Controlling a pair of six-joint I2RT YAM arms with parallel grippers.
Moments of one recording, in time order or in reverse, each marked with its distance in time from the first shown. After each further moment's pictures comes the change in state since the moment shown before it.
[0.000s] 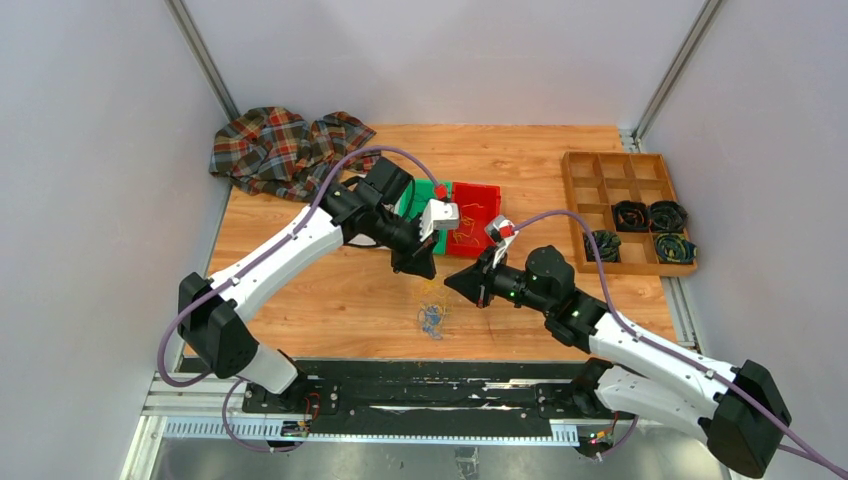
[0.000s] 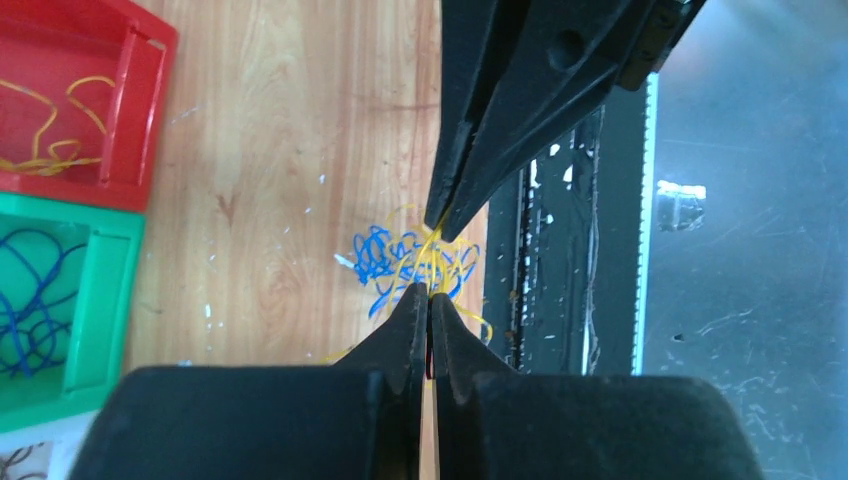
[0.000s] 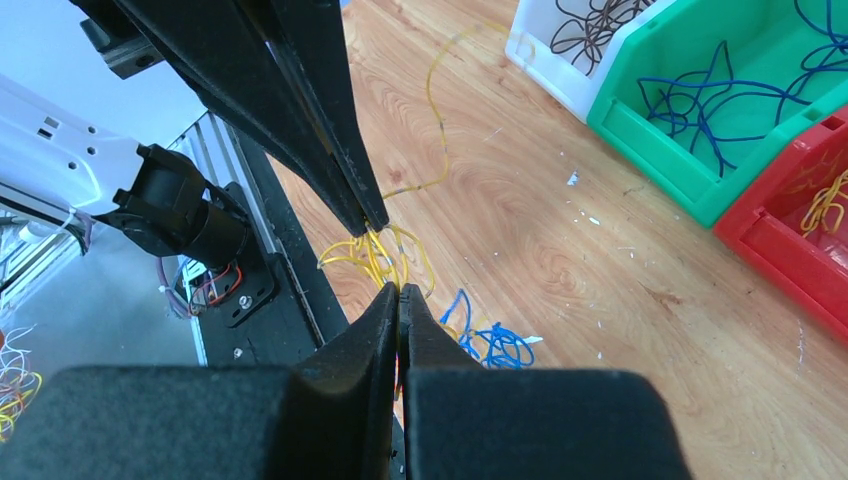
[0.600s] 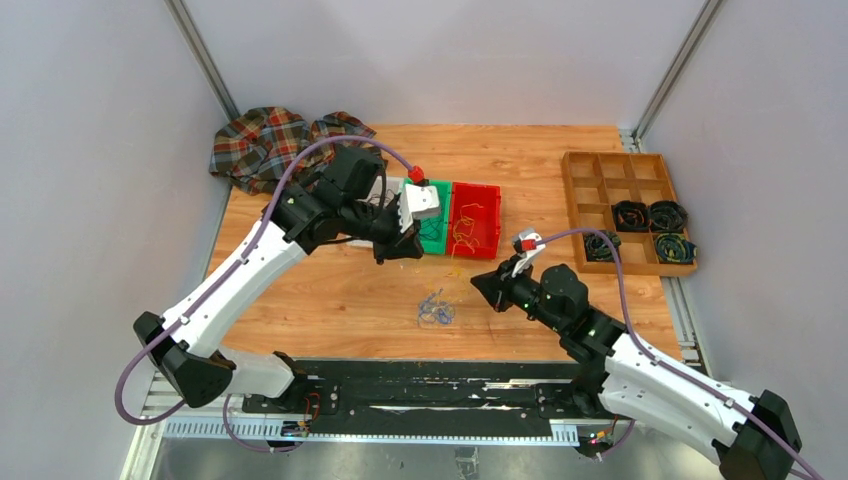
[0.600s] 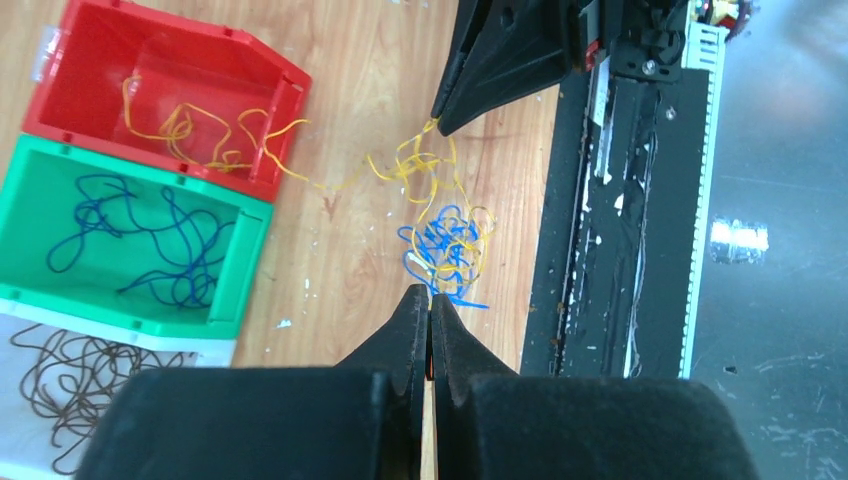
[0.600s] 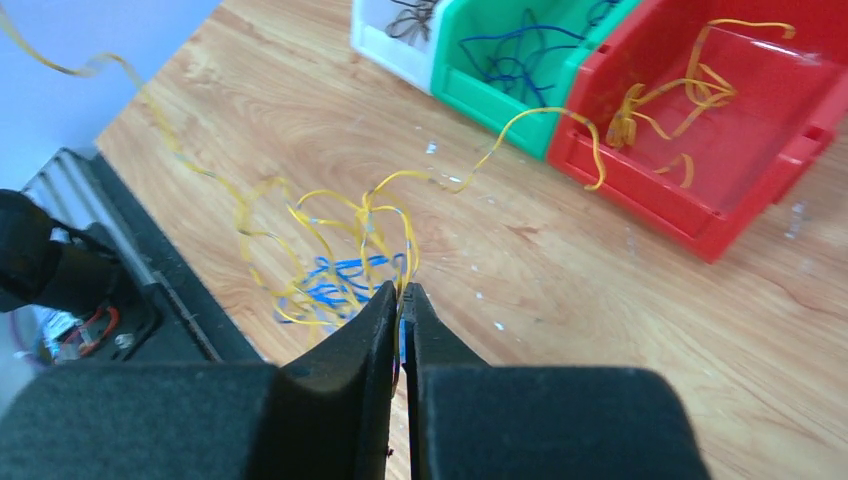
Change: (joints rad) left arm -0.002 -0.179 0.055 -0.013 -0.150 -0.031; right arm 0.000 -0.187 -0.120 -0.098 0.265 -0.022
